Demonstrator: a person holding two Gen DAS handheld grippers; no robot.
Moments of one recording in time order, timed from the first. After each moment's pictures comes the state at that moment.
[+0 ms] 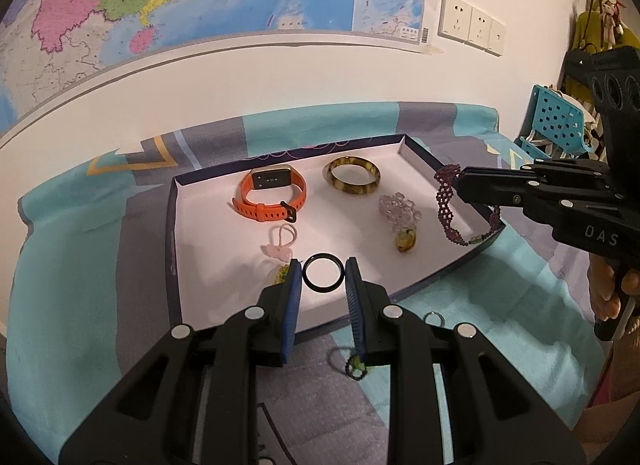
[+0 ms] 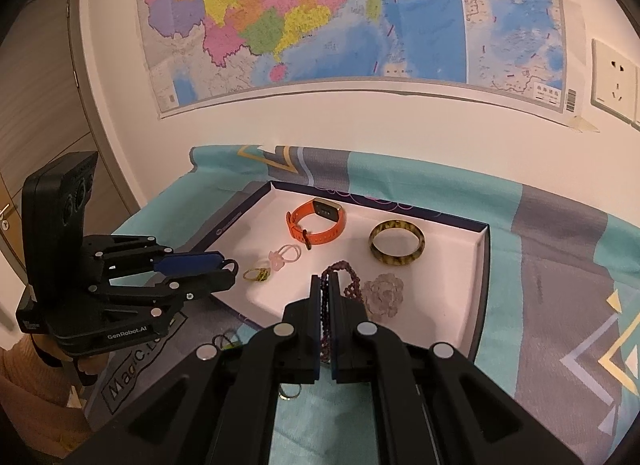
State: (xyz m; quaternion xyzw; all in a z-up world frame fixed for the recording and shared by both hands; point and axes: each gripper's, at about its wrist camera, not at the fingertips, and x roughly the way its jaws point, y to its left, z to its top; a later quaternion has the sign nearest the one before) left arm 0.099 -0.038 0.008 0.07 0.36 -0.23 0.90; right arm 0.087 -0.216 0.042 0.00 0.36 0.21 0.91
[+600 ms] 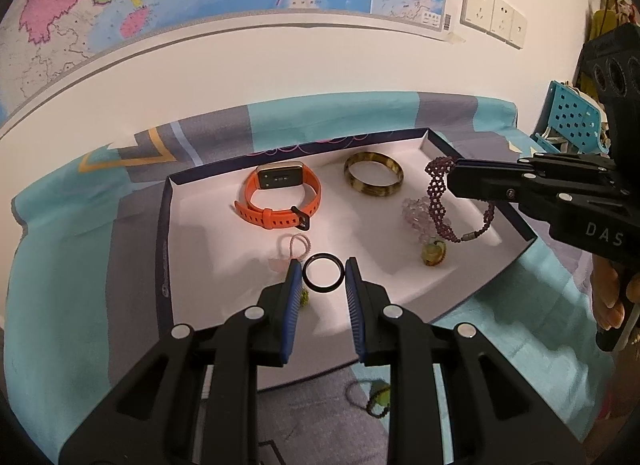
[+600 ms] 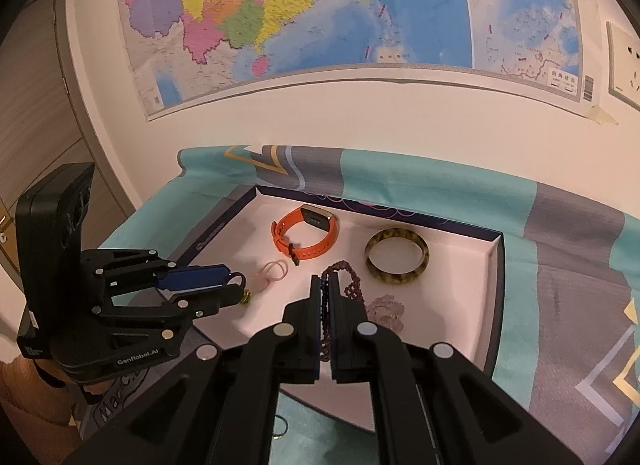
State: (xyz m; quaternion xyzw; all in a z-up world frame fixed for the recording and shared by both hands) left arm 0.132 -0.047 -0.007 0.07 0.38 -0.21 0.90; right arm 0.127 -0.213 0.029 0.01 0.37 0.21 0.90
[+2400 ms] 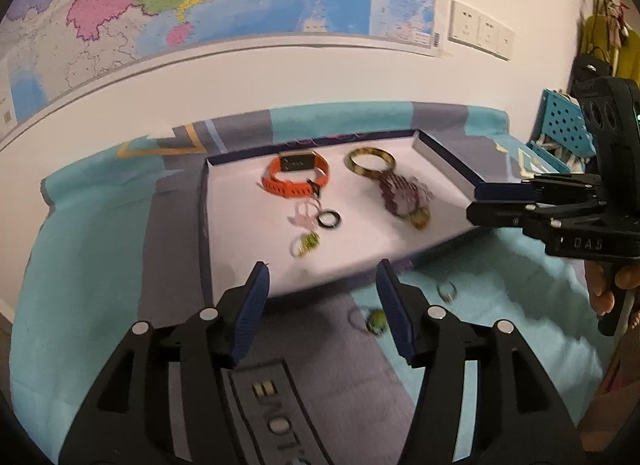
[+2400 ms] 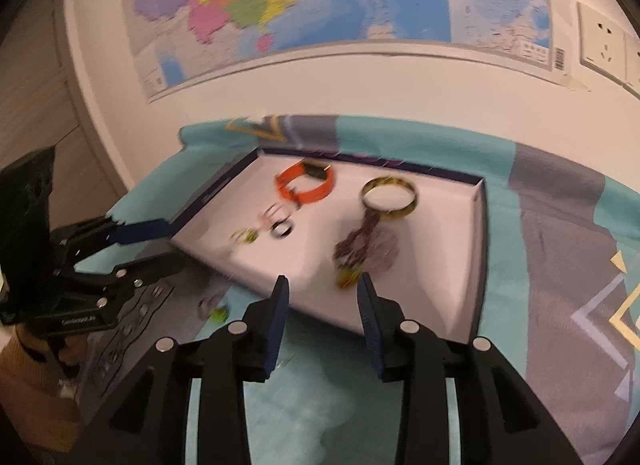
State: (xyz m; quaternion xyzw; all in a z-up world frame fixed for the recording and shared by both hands) left arm 0.059 -0.014 -0.001 0.07 0.34 -0.21 0.91; right arm 0.069 -0.217 0.009 0.00 0.39 0.20 0.90
